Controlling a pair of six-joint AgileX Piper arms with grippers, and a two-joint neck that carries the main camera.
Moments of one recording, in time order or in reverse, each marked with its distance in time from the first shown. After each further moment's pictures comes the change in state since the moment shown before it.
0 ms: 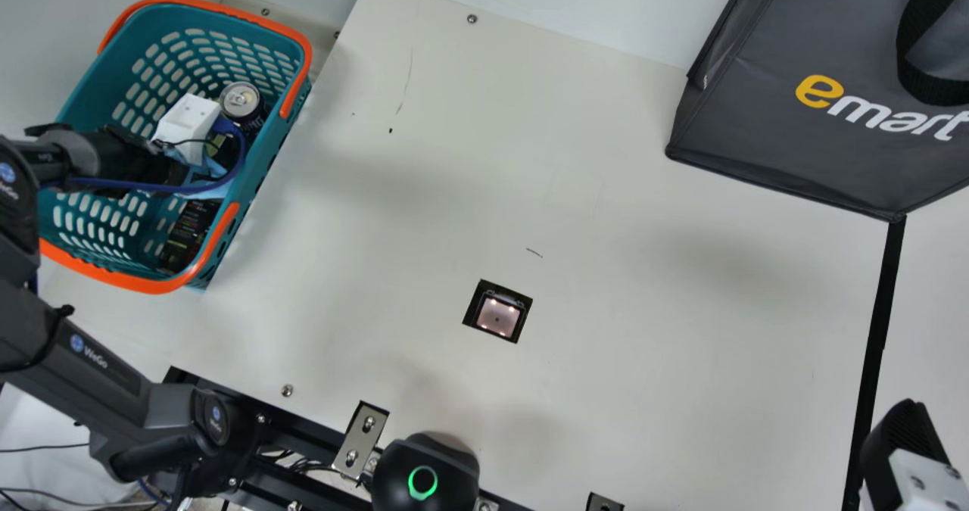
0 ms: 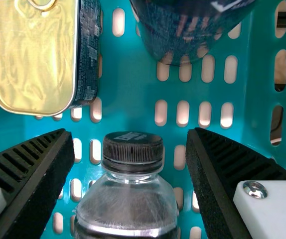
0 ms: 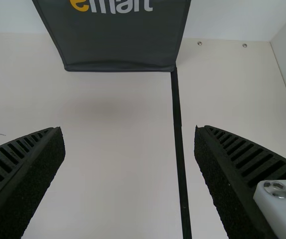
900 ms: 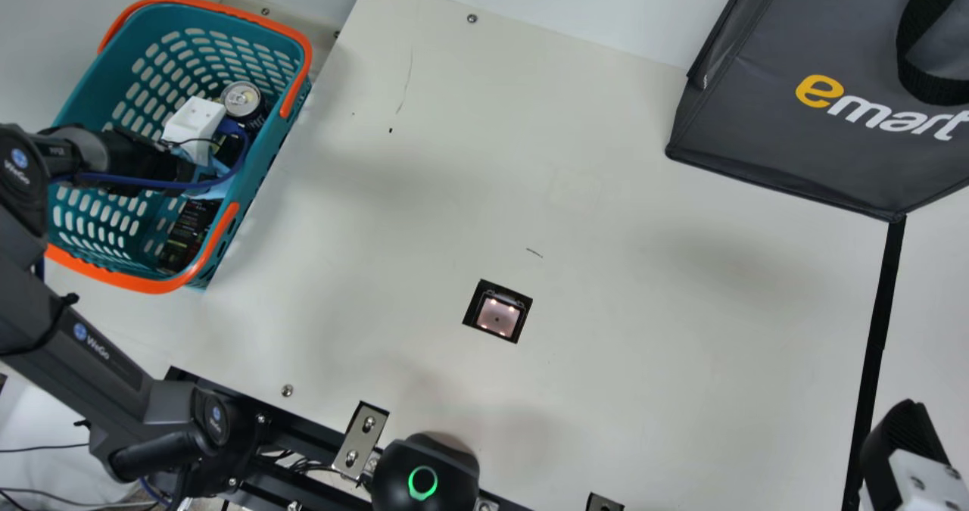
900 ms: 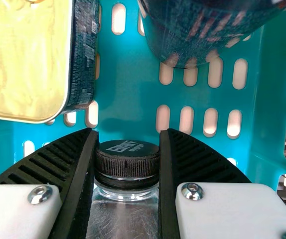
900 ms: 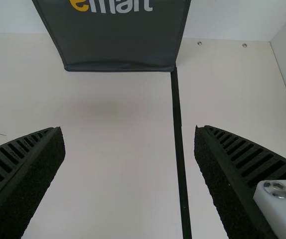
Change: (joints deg) left arm 0.2 2.9 -1.2 -6.3 -0.8 5.4; right arm 0.0 0.0 0.0 0.0 0.0 0.0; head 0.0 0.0
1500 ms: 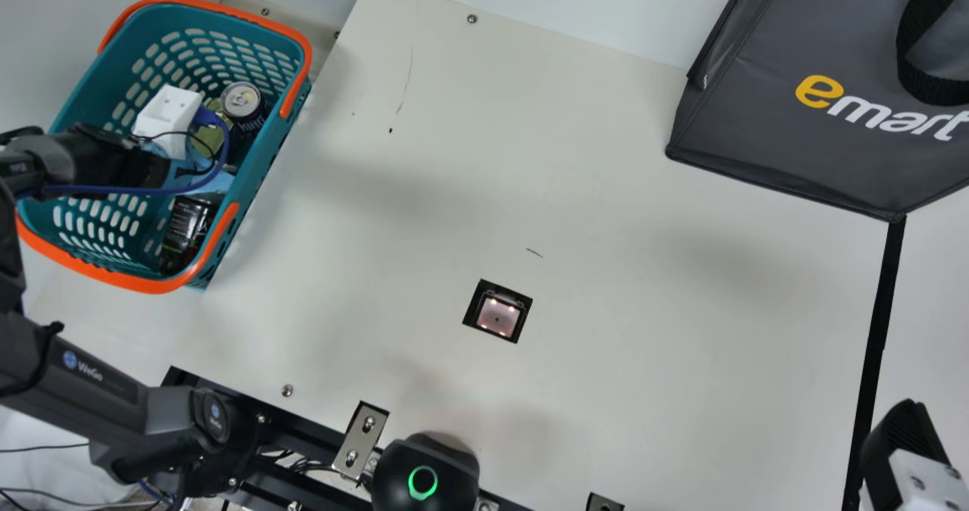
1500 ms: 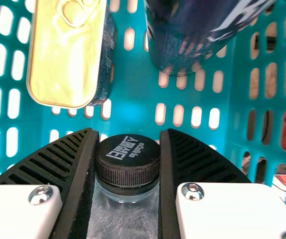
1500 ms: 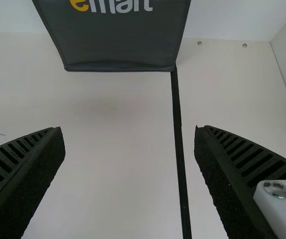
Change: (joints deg) left arm 3.0 -10.0 3.0 2.1 5.7 -2.4; right arm 0.0 0.0 0.0 0.0 0.0 0.0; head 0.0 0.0
